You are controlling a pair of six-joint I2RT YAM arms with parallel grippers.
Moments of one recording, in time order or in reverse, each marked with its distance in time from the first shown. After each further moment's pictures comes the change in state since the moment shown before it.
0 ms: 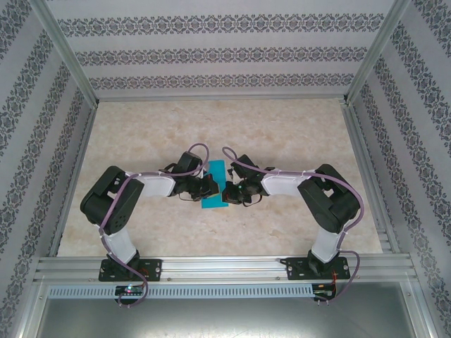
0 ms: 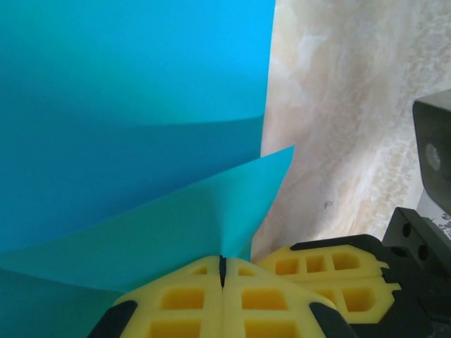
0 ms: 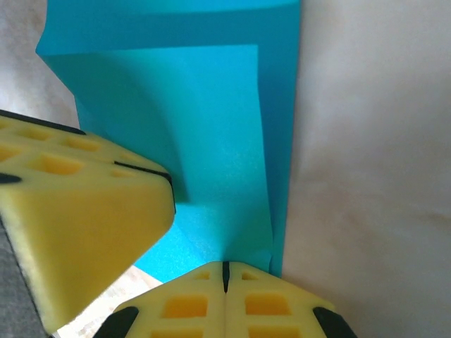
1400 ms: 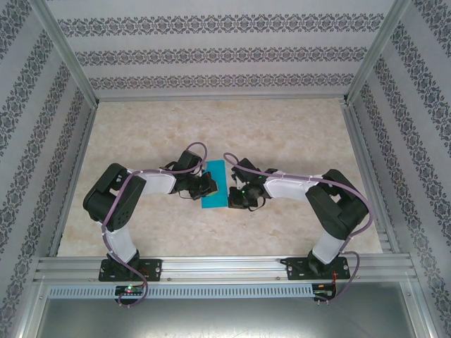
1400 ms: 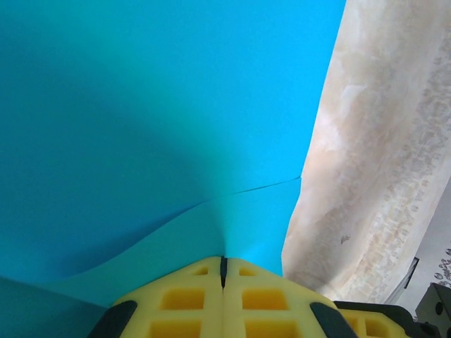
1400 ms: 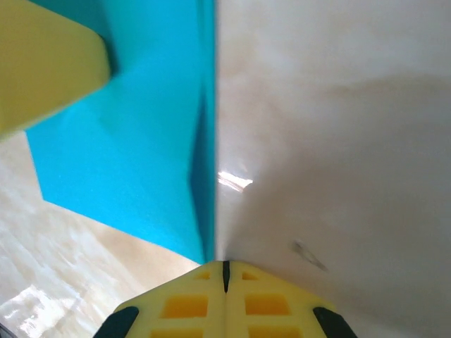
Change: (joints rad) left arm 0.027 0.038 0.030 -0.032 -0.047 -0.053; right arm 0.023 -0.090 -0.032 -0.159 0.092 -0.042
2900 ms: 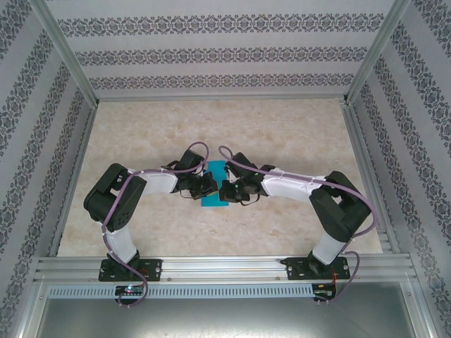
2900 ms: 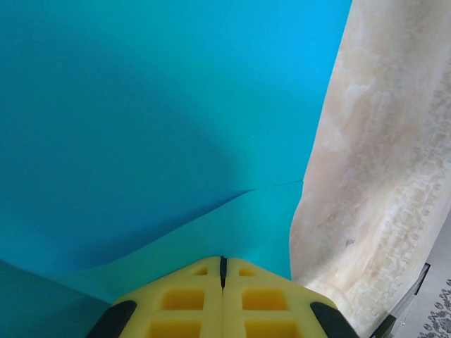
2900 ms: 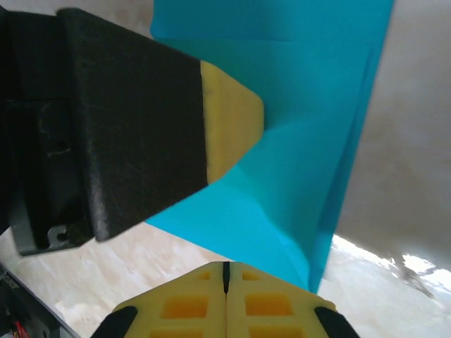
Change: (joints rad) left arm -0.018 0.000 0.027 -0.045 -0.034 0.000; right arm 0.048 0.003 0.104 0.019 0.003 0.031
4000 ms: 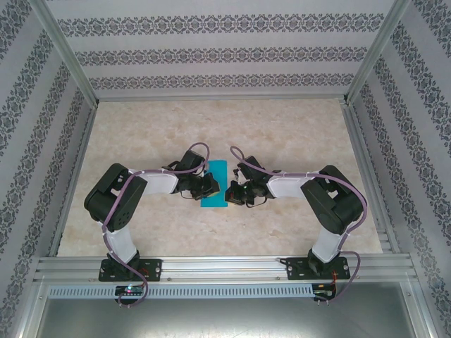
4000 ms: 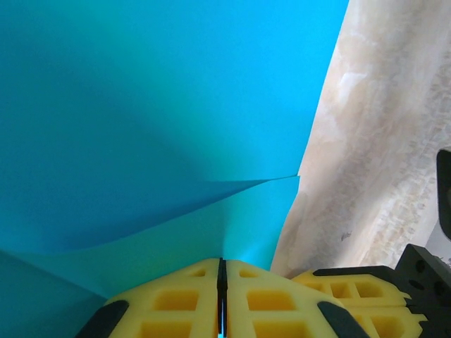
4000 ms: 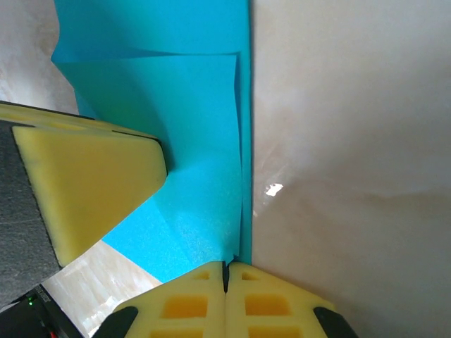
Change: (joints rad) left arm -0.009 0.000 0.001 0.009 0.018 -0.007; right arm -0.111 0.056 -0.158 0.248 -0.153 0.085
